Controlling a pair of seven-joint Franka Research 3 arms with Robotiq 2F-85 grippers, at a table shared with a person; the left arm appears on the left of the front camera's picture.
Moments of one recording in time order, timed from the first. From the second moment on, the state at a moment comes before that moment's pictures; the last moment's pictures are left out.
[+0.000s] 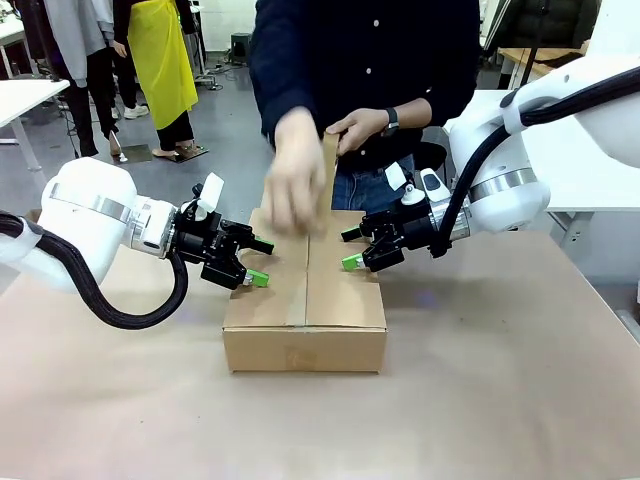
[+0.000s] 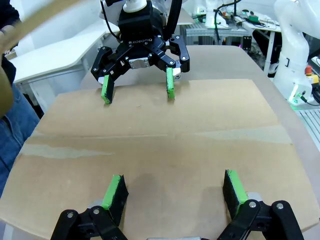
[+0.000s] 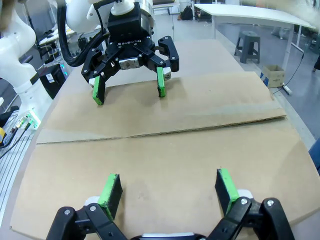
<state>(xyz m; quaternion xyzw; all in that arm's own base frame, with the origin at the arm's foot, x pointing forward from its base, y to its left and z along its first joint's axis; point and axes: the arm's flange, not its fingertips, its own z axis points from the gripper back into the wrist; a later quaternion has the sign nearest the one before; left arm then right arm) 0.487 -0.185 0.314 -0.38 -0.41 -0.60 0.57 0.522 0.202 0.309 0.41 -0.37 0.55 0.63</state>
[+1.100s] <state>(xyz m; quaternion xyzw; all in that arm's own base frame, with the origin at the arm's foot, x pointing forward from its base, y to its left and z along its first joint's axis) 0.487 -0.185 0.314 -0.38 -0.41 -0.60 0.57 0.522 0.202 0.309 0.41 -0.37 0.55 0.63</state>
